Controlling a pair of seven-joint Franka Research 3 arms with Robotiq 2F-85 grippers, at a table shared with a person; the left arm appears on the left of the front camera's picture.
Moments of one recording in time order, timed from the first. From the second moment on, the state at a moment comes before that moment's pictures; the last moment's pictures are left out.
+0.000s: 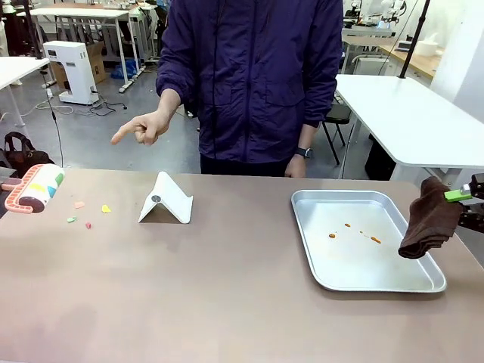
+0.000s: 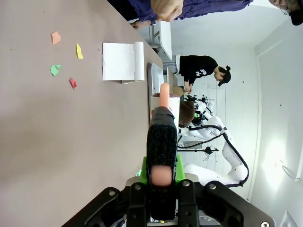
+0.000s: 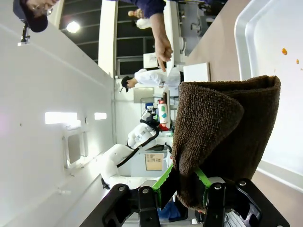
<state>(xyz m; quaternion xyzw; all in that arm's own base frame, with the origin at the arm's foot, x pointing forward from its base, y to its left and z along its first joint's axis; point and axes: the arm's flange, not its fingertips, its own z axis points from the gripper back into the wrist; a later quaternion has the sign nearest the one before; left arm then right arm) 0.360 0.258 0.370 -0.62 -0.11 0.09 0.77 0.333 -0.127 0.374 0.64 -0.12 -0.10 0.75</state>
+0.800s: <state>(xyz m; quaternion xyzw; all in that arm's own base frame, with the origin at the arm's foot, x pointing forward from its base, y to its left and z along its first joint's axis) 0.361 0.262 0.367 -0.61 -0.12 0.10 0.78 0.333 -0.127 0.374 0.64 -0.12 -0.10 0.75</state>
